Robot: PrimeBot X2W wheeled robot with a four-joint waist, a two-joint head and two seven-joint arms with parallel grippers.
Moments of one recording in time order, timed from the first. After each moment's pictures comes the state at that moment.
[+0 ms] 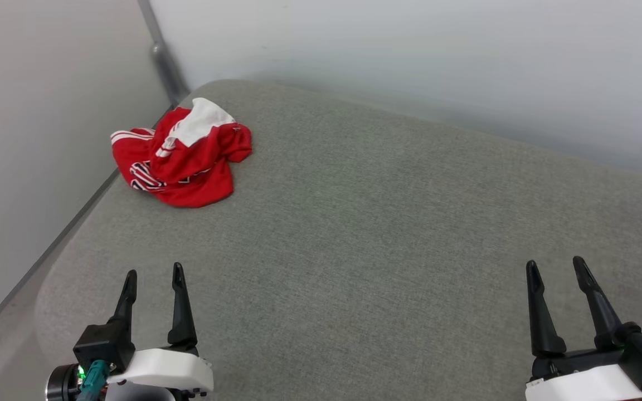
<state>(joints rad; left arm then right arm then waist) 0.00 0.05 -0.01 0.10 -0.19 0.07 -0.26 0.08 -0.05 -0.02 -0.05 0.13 0.13 -0.26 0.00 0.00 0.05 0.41</state>
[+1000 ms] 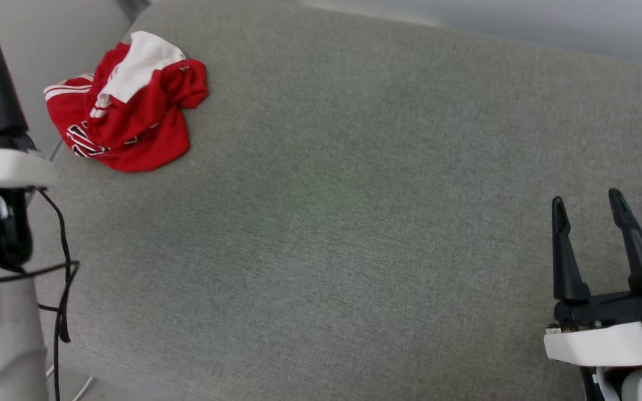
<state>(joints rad) -0.59 0.27 0.23 0.24 -0.17 -0.09 -0.26 -0.04 -0.05 -0.06 -0.15 -0.01 0.13 -0.26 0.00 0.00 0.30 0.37</state>
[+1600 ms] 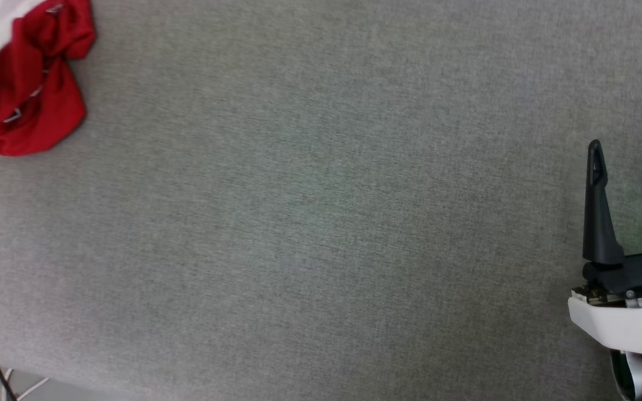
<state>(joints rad) -1.00 0.58 0.09 0.60 -0.53 -0.13 0.19 -0.12 -0.07 -0.08 -0.31 -0.11 0.13 -0.26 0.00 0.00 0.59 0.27</state>
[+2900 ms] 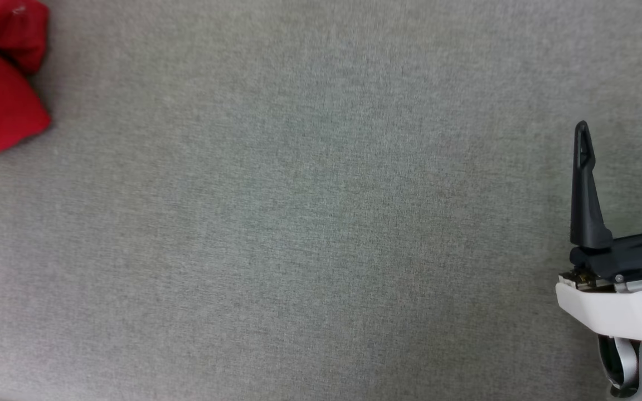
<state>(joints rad) -1.09 0.84 -0.36 0.63 -0.85 -0.13 0.62 -0.18 -0.06 -0.04 -0.29 -0.08 0.13 -0.26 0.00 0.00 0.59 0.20</state>
